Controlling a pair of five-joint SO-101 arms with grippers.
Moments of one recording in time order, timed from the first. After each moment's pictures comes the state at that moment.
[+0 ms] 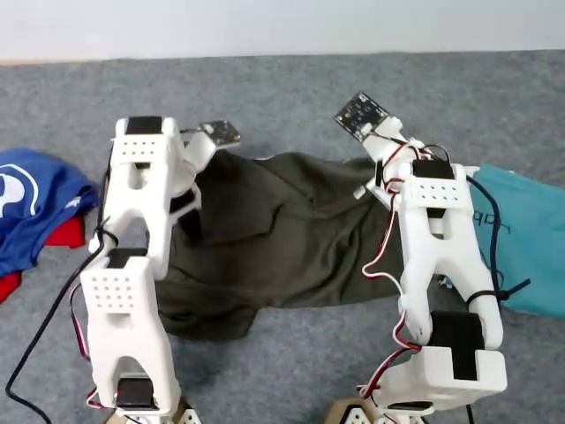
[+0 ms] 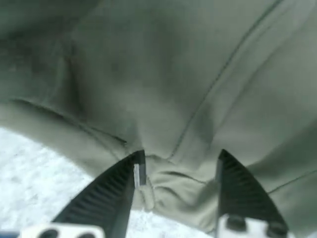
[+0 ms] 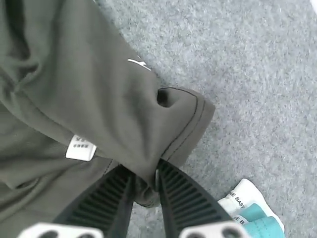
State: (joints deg) left arm -4.8 42.7 -28.9 97.5 -47.3; right arm 0.2 1.8 15.6 46.8 47.4
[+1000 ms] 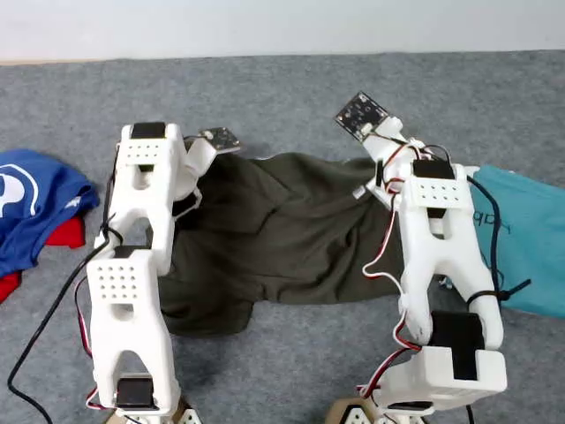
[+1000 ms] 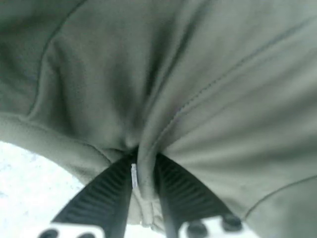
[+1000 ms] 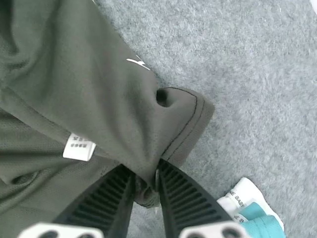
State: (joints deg) left arm -5.2 48.4 -35.9 98.4 -45.7; right arm 0.9 1.8 15.6 46.8 47.4
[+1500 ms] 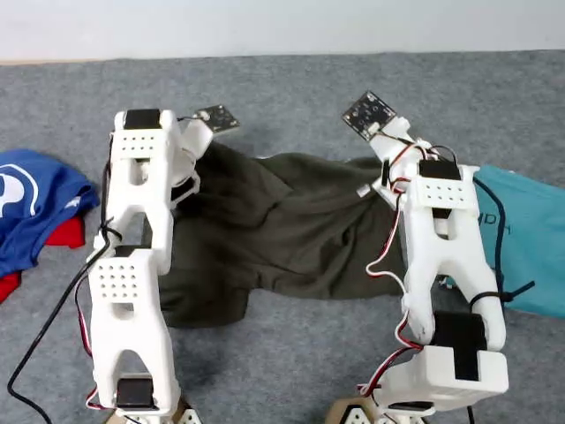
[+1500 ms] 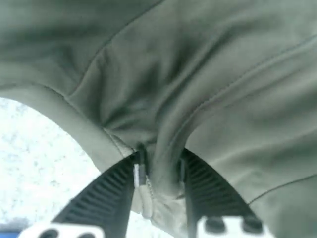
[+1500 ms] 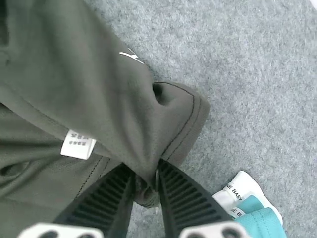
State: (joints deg) left arm -5.2 48.8 -42.9 98.8 -45.0; right arm 1.7 1.8 15.6 46.8 47.4
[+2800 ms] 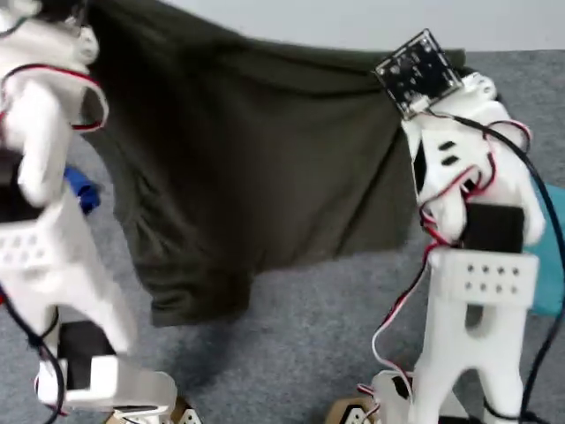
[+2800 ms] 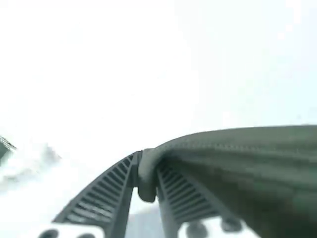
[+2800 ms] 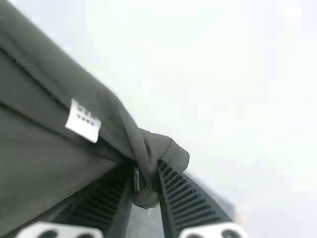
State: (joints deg) left arm -10.2 -0.1 -60.8 77.9 -25.2; right arm 1.6 -32.4 5.9 46.9 41.8
